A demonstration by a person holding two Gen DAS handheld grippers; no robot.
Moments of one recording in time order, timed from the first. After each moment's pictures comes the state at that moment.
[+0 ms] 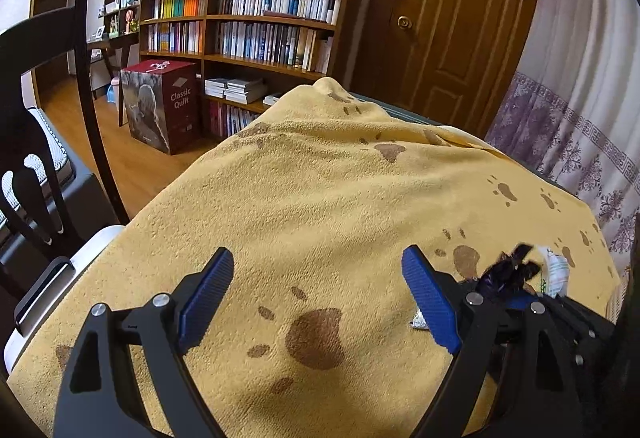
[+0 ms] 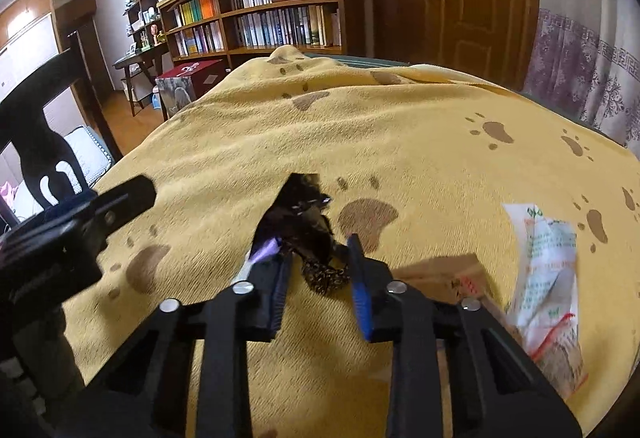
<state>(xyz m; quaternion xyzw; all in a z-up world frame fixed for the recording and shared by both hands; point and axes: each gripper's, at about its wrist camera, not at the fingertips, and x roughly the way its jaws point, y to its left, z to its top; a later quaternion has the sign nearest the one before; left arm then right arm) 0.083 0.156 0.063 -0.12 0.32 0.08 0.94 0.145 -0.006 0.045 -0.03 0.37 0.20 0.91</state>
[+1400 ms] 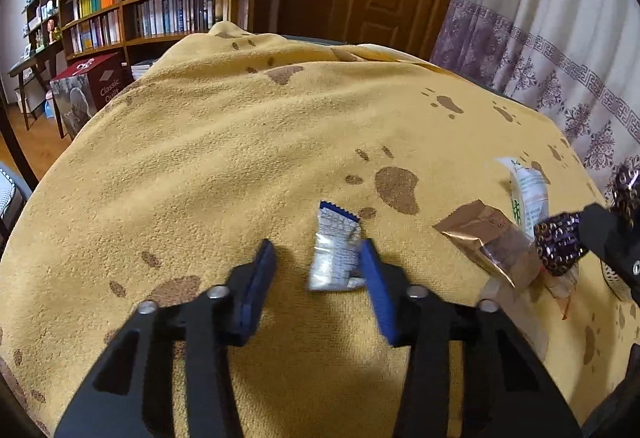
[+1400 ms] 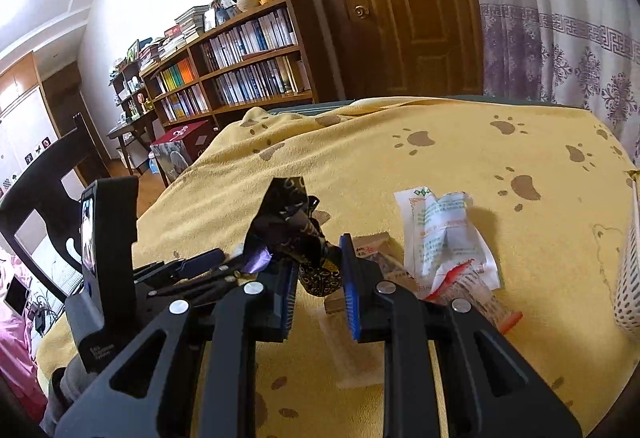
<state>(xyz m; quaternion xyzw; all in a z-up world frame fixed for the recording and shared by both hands) 0.120 0.089 0.018 -0.06 0.39 -0.04 0.92 0.080 -0.089 0.087 0.08 0.31 0.17 0.93</state>
